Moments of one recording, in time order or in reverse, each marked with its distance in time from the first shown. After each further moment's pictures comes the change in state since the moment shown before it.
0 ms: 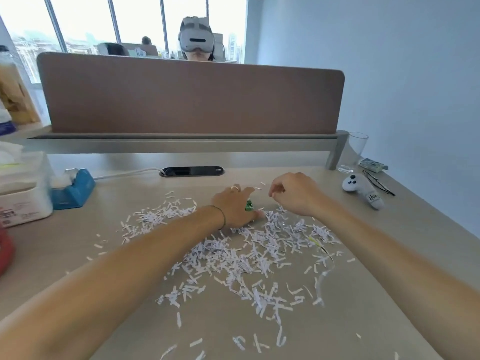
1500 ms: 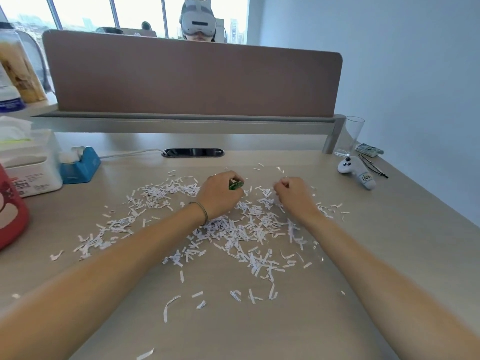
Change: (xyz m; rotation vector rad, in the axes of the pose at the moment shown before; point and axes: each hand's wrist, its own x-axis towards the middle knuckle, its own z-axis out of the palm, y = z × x) left_hand -0.072 0.003 0.001 -0.574 0.319 -0.050; right_hand -0.037 0.023 0.072 0.600 0.269 0.144
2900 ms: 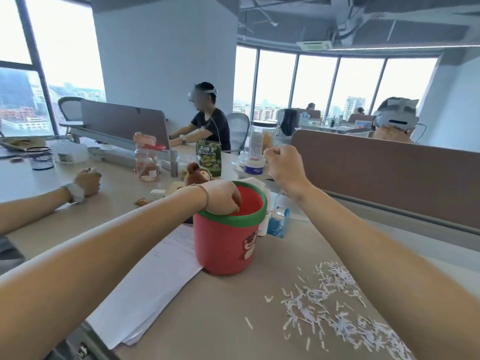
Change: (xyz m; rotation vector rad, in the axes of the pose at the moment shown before) left_hand -0.154 -0.112 -0.392 0.664 -0.025 -0.495; right_hand -0.012 -0.441 0.251 0.343 -0.277 -0.578
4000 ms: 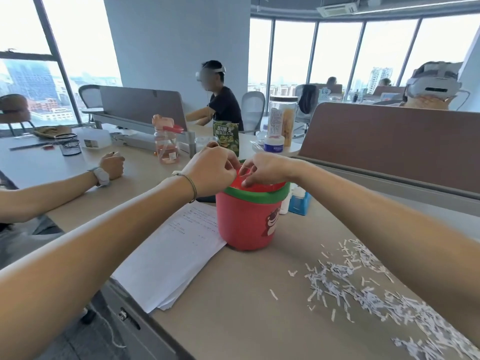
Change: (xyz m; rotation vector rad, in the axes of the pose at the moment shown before) left_hand -0.053 -0.032 0.000 -0.200 0.452 -0.060; right_hand -0.015 -0.009 0.052 -0.516 -0.851 -0.152
